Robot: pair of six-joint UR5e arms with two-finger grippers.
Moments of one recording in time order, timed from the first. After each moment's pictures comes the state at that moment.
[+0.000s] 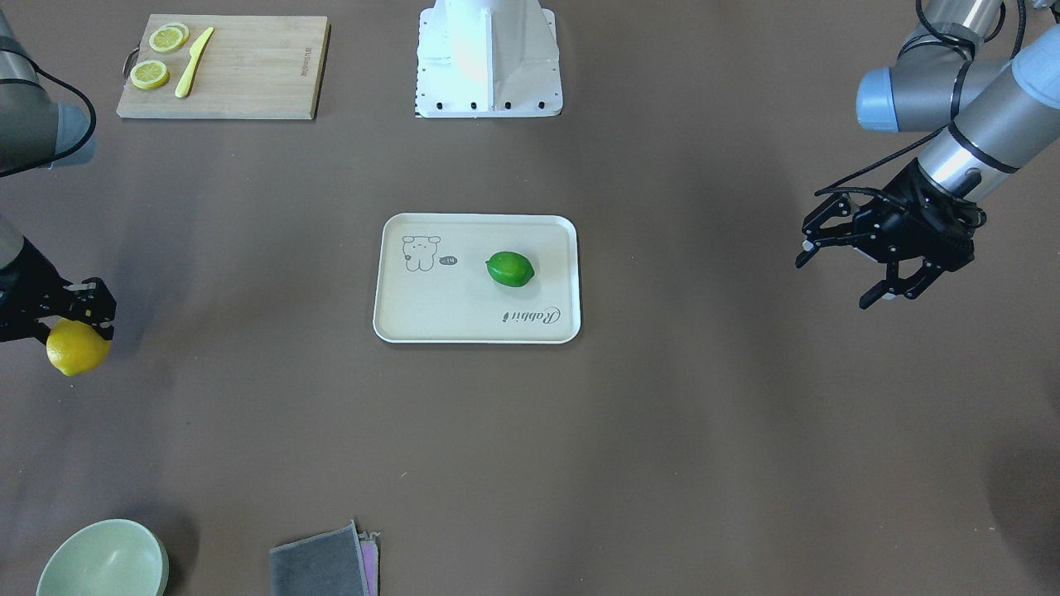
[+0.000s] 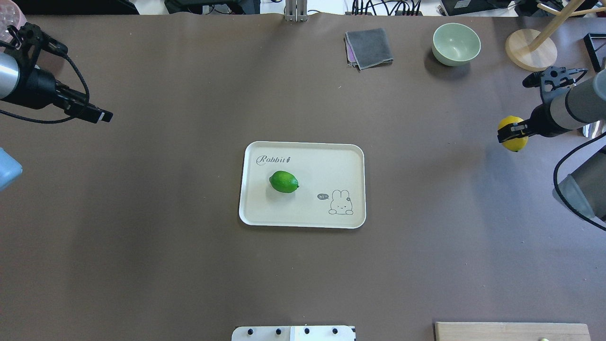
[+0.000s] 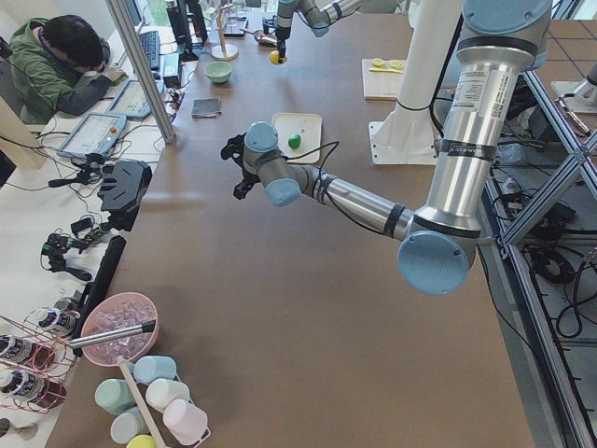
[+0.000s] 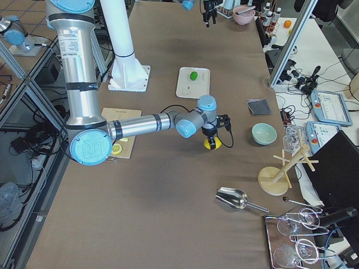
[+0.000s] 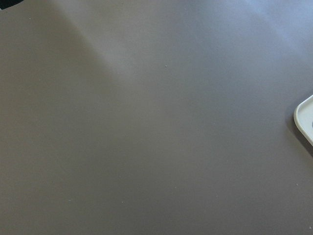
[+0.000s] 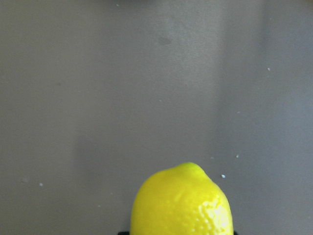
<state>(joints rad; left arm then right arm) -1.05 -1.76 -1.73 -2.22 -2.25 -0.41 0.98 -1.47 1.63 -1.07 2.04 0.70</state>
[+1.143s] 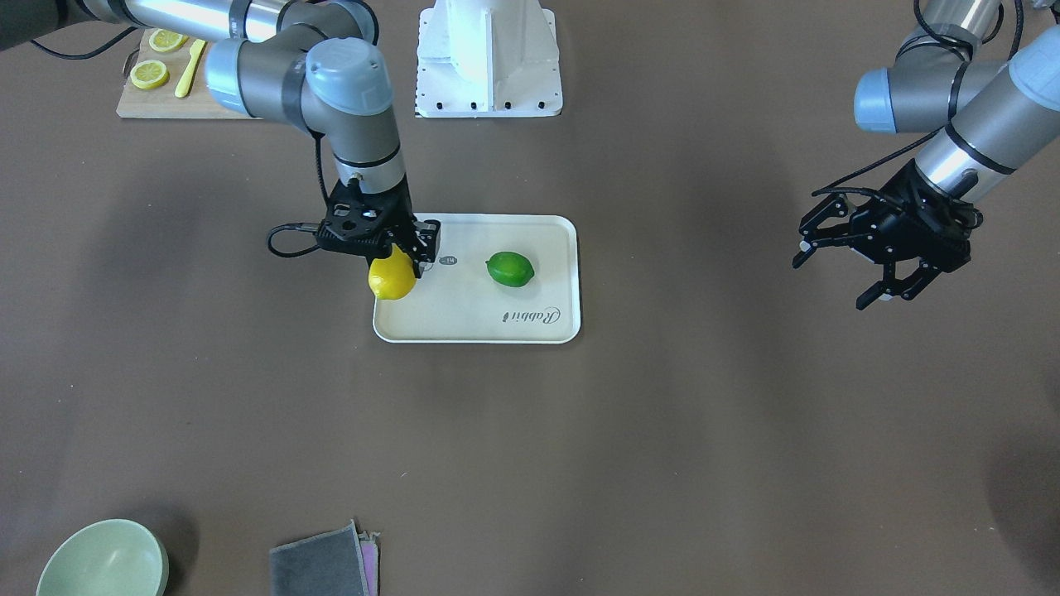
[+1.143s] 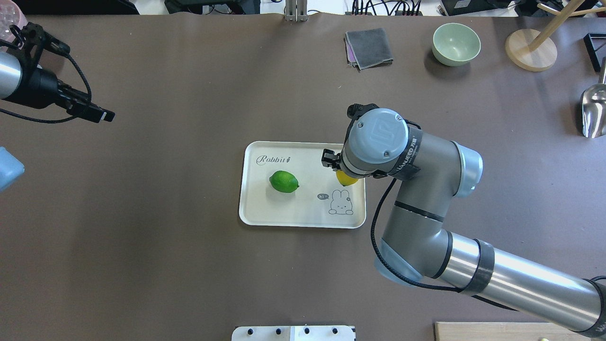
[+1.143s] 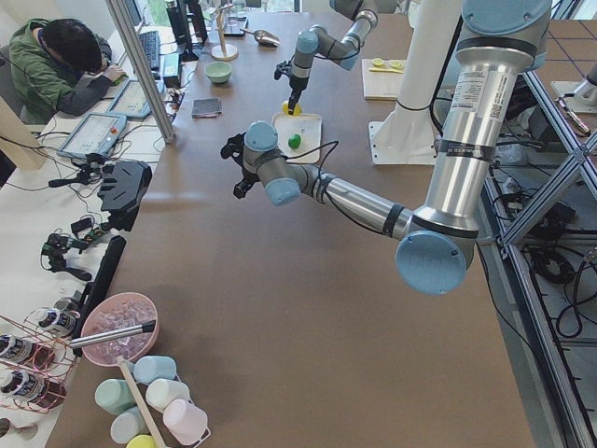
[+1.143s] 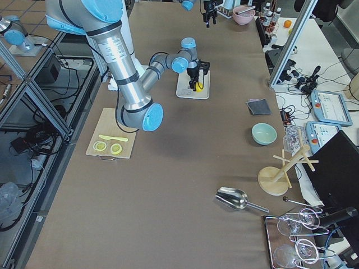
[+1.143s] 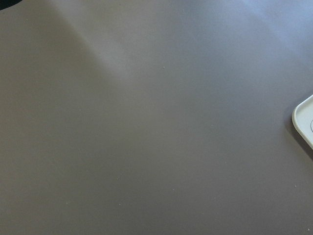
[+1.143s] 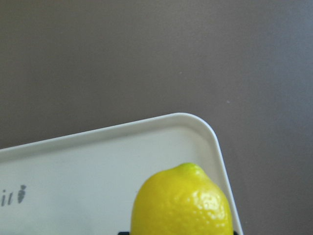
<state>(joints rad) -1.05 -1.76 -1.72 -2.22 -2.25 -0.42 0.50 -0.96 1.70 -1.54 1.71 1.47</state>
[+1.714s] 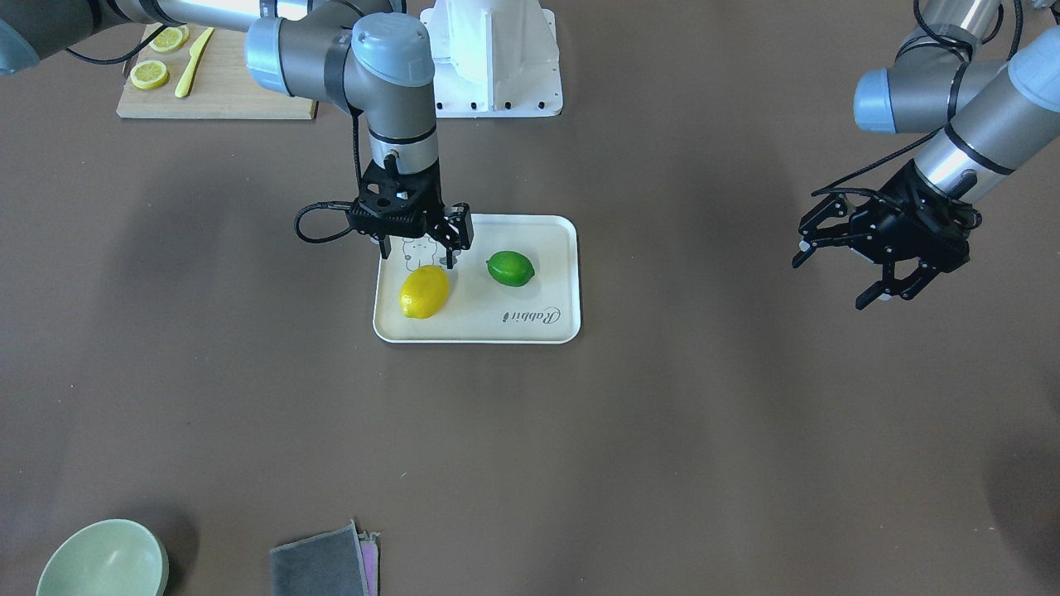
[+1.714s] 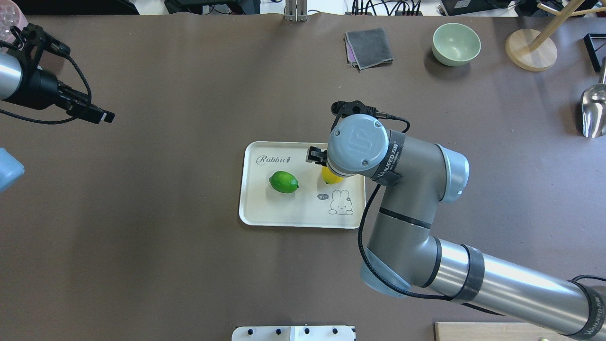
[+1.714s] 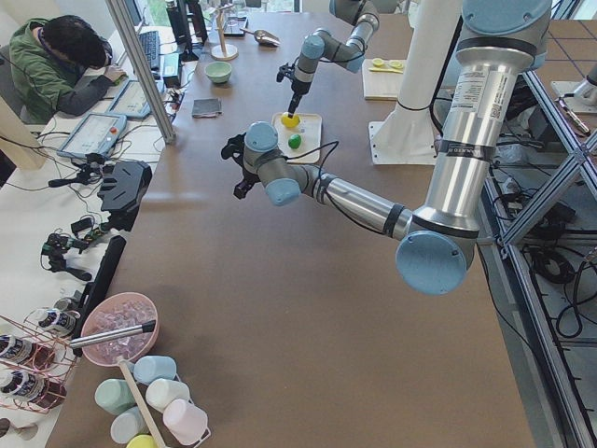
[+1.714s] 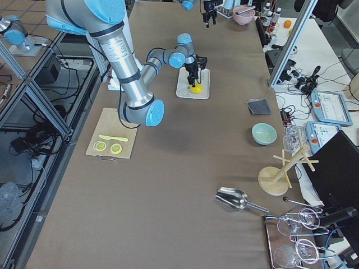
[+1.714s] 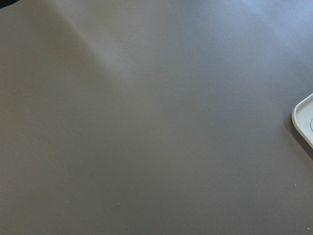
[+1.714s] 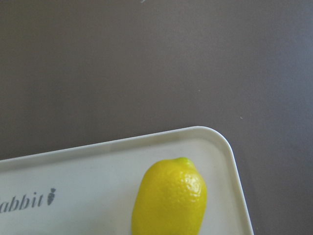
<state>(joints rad) -1.04 -1.76 -1.72 -2.22 -2.25 -0.42 0.50 -0.92 1.75 -1.63 1.64 1.41</state>
